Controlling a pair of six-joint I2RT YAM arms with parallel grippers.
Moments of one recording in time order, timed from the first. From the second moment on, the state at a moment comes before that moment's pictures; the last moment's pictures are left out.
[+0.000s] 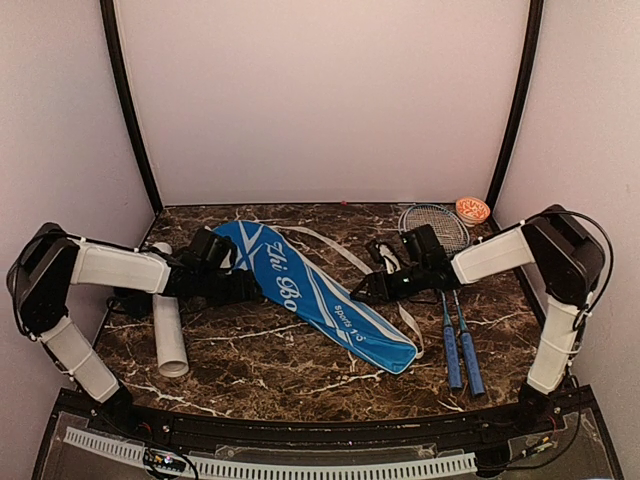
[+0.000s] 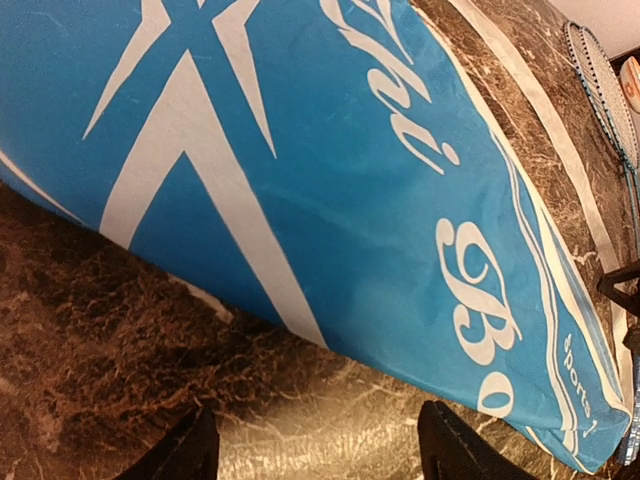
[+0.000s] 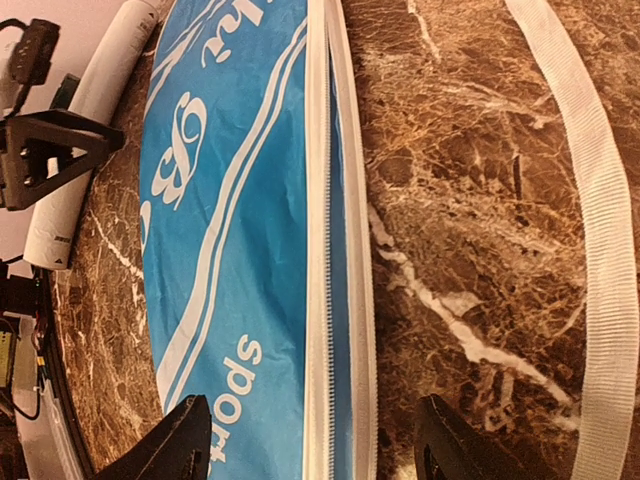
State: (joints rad) left arm -0.56 1.59 0.81 -0.10 0.02 -0.65; right arm 0.57 1.87 0.96 0.11 -0.55 0.31
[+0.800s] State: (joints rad) left arm -0.45 1.99 1.21 -0.10 0.15 -0.49; right arm 0.86 1.84 0.67 0.51 -0.67 0.59
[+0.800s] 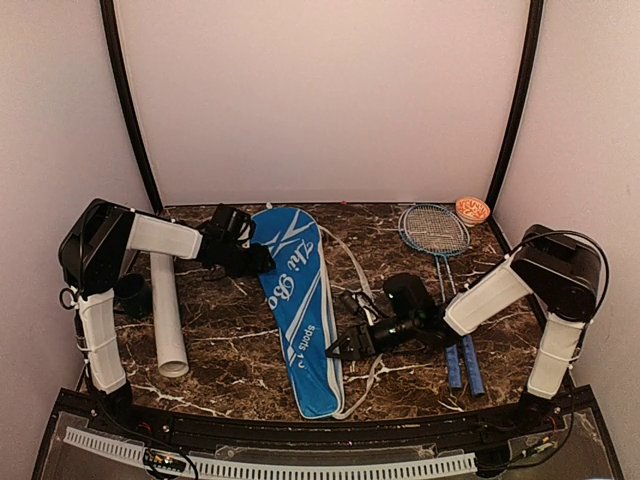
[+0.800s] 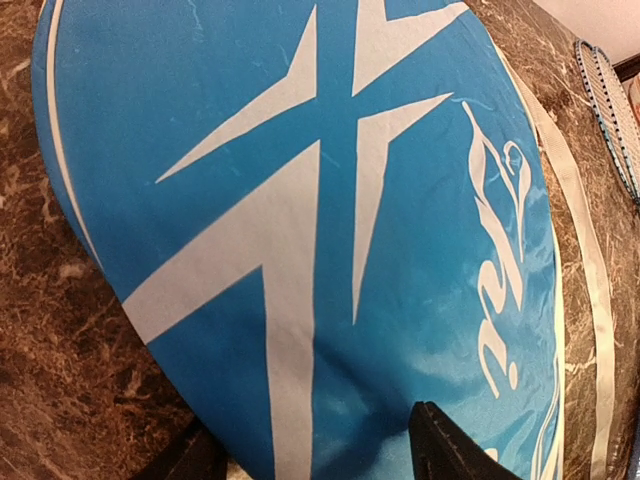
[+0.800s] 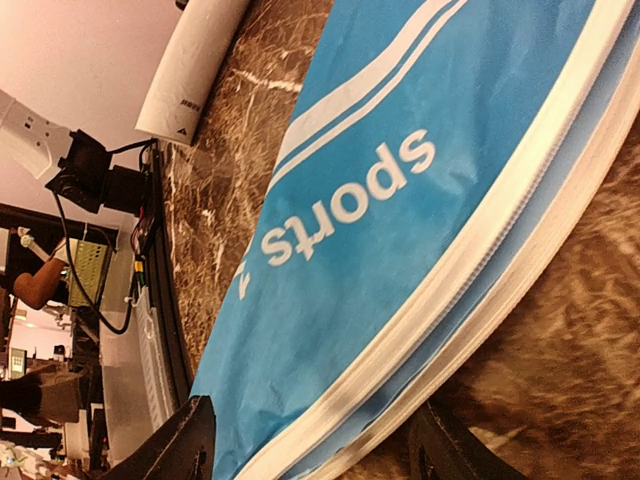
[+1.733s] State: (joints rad) left arm -0.44 1.84 1.20 -0.20 0.18 -0.35; right arm 0.91 1.76 0.73 0.43 -0.58 0.62
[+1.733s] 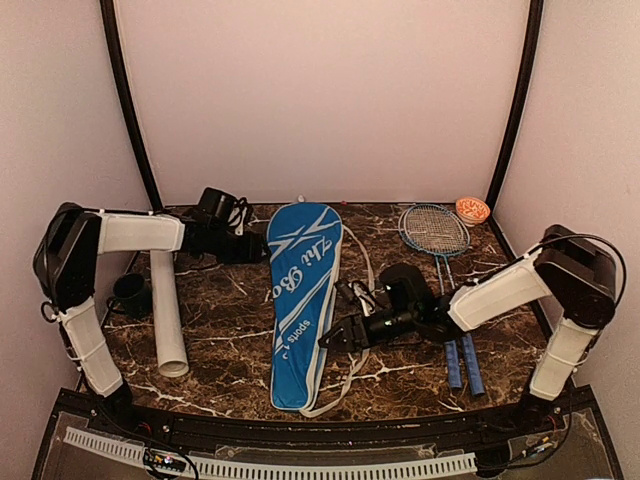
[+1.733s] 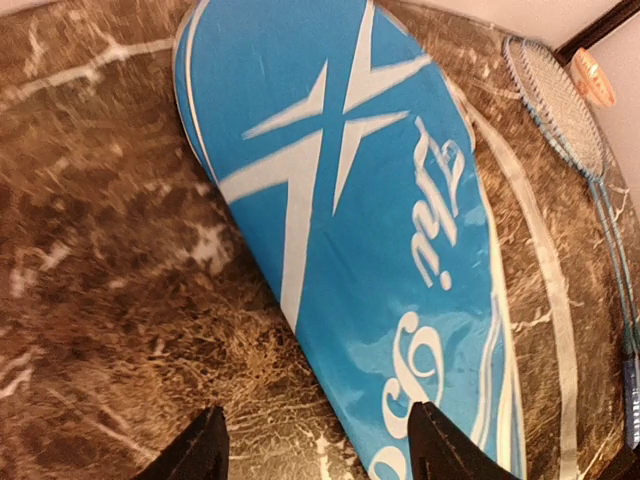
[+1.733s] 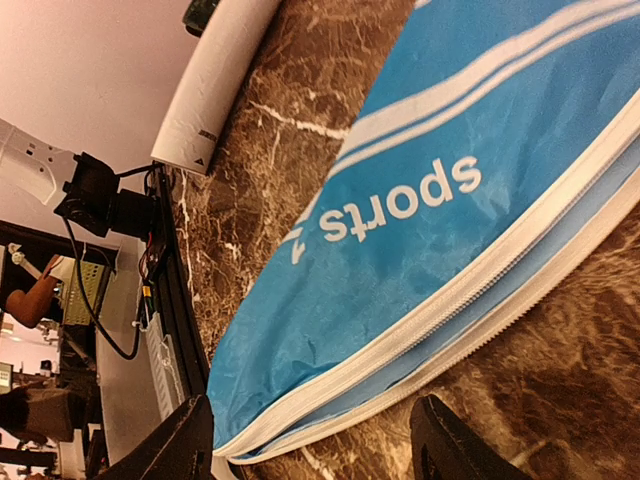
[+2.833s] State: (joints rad) left arm -0.58 1.54 1.07 -0.20 0.12 -0.27; right arm 0.08 1.46 0.59 -0.04 -0.34 0.47
